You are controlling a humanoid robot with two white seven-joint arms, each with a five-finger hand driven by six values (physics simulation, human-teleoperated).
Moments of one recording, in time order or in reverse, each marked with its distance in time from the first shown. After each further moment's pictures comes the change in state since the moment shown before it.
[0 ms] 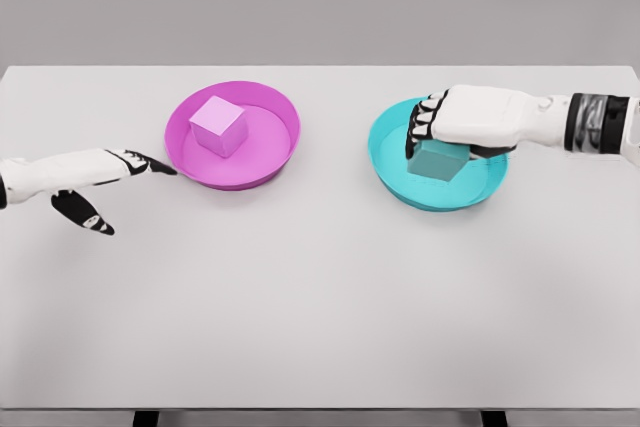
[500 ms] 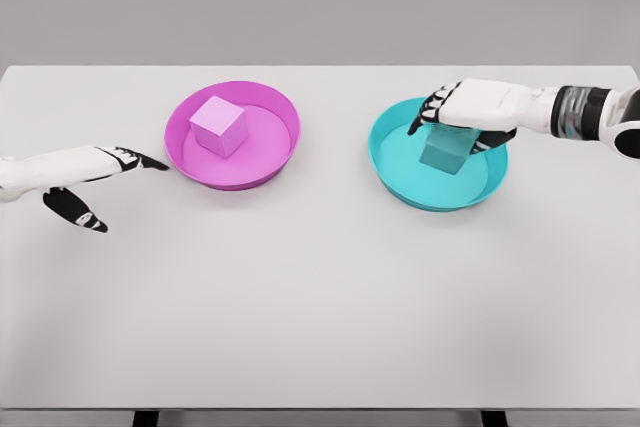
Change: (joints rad) left arm 0.008 0.005 0.026 0.021 0.003 0.000 0.000; right arm -0.018 0.124 0.002 0.274 0.051 0.000 0.027
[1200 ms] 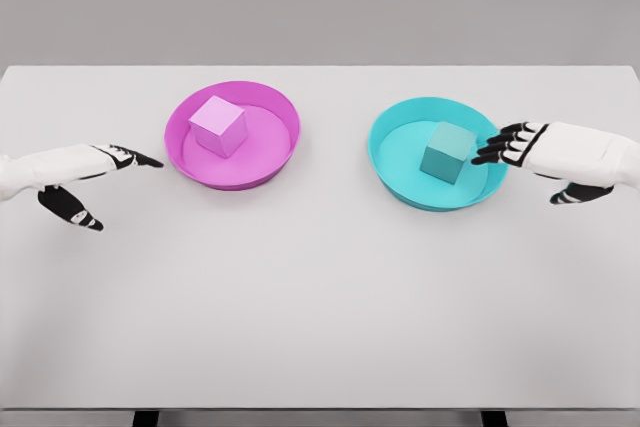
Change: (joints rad) left arm 0.000 0.002 0.008 0.014 0.000 0.000 0.000; right arm 0.296 -0.376 -0.166 -0.321 -0.074 0.000 -0.108
